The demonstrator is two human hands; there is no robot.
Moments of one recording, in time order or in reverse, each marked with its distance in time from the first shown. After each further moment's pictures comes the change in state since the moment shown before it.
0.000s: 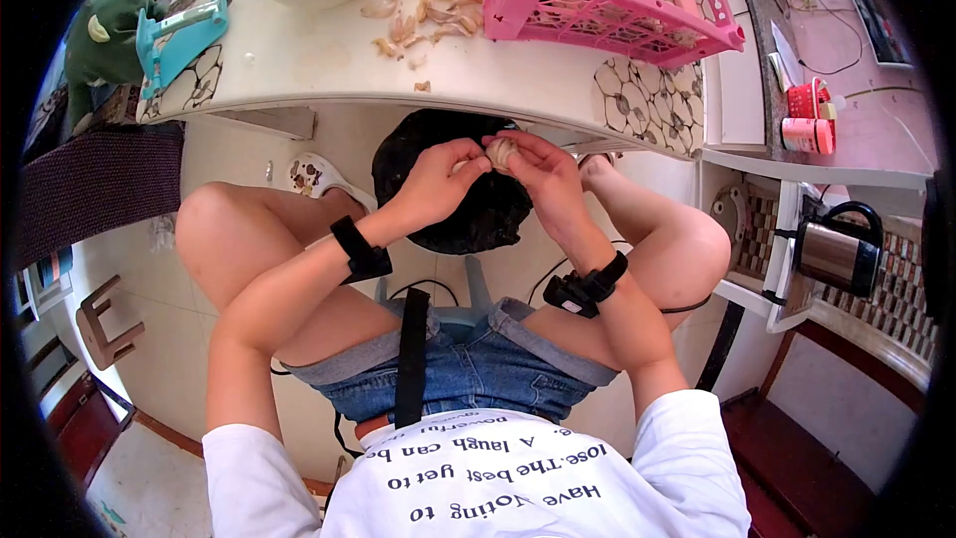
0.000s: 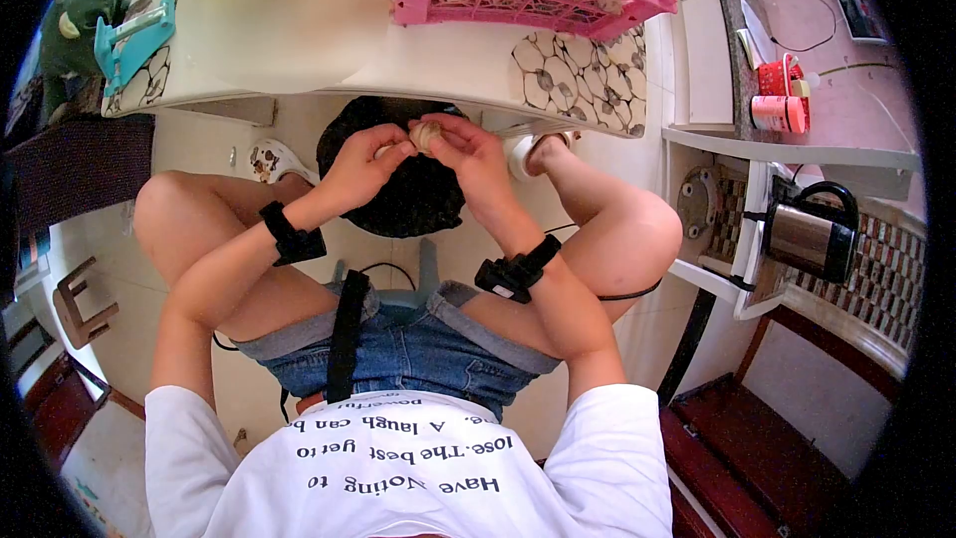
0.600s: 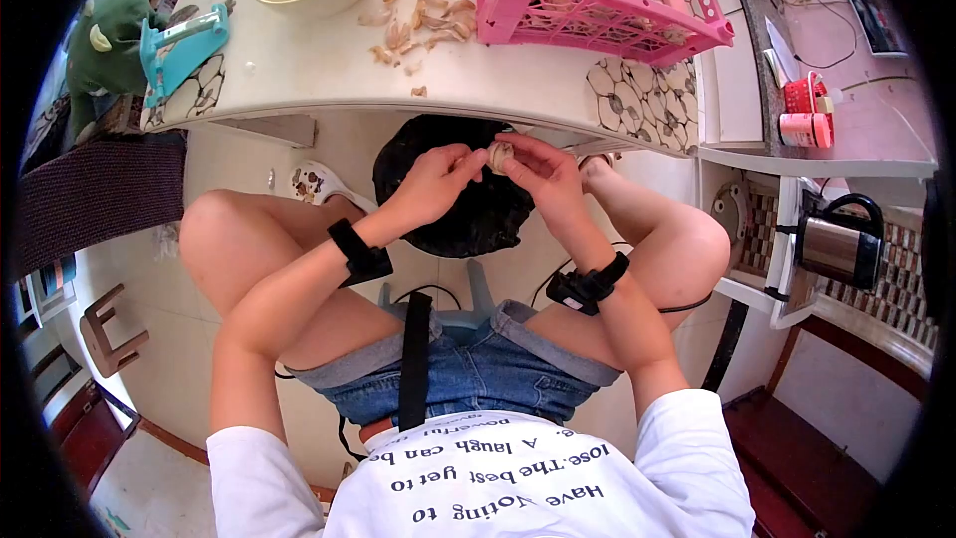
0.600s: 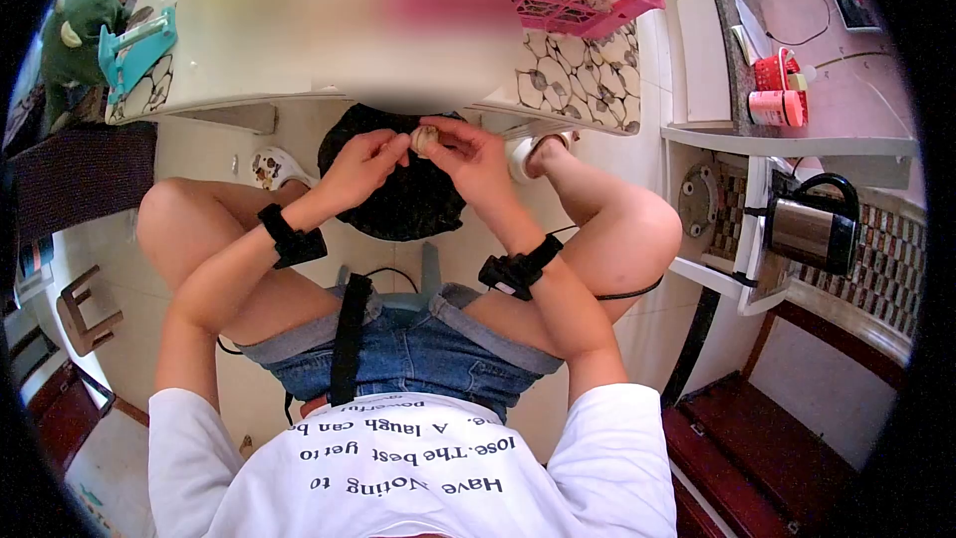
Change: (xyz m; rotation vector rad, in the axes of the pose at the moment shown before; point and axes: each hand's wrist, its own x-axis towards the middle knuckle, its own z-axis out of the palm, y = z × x) left_hand 0.003 -0.004 -0.005 -0.047 -0.081 -0.148; right_hand -0.003 -0.005 0.001 -0.195 0.050 -0.092
